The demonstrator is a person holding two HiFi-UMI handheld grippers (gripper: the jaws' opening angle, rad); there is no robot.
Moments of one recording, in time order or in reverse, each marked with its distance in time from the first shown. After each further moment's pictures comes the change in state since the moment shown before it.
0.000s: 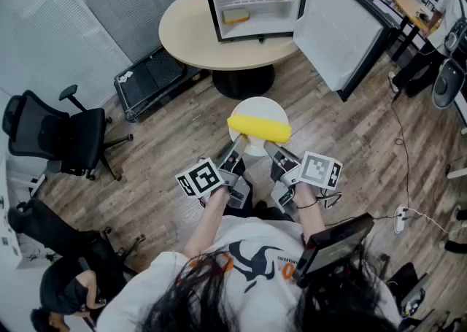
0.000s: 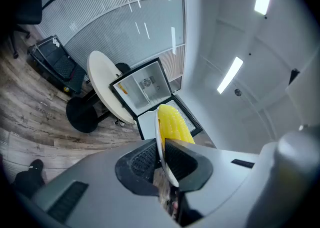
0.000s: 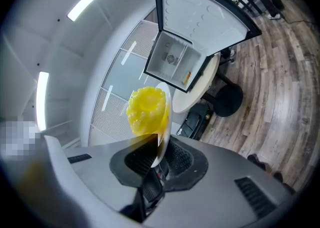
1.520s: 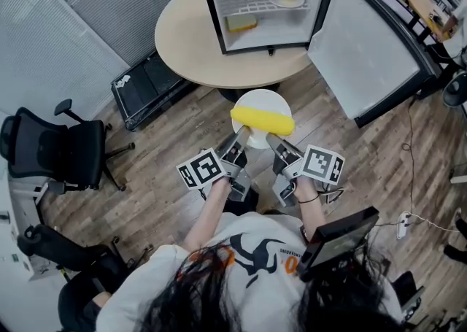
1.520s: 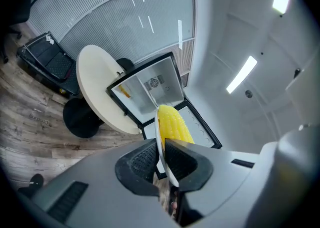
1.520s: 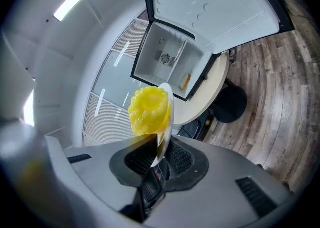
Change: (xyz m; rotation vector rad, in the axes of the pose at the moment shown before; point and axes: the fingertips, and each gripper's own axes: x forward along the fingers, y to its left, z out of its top) left arm 0.114 0.066 0.111 -0.028 0.070 0.027; right arm 0.129 -0.023 0.107 0.040 -0.026 -0.045
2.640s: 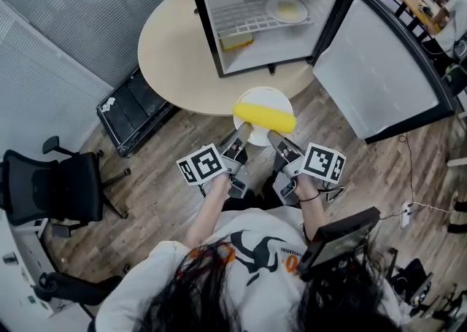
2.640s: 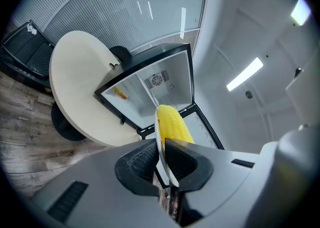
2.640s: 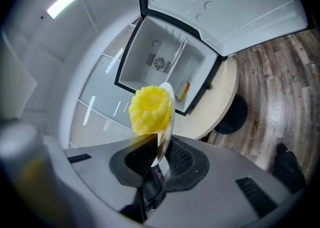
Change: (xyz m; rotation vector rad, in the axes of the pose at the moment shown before) left arm 0.081 0.053 0.102 -0.015 0.133 -0.076; right arm 0.109 -0.003 0.072 0.020 -0.114 -0.085
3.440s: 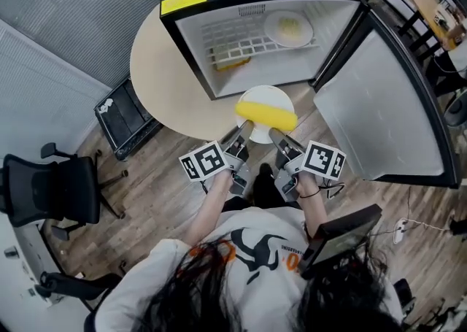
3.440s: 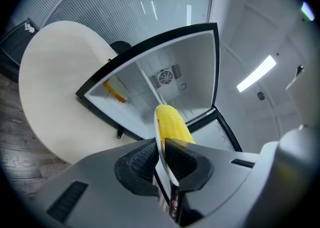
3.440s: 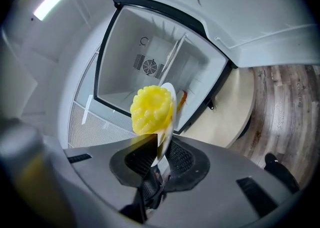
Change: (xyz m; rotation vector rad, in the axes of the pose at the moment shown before) left arm 0.120 0.030 0.038 -0.025 -0.010 0.069; right arm 0.055 -0.052 0.110 0.002 0.070 0.000
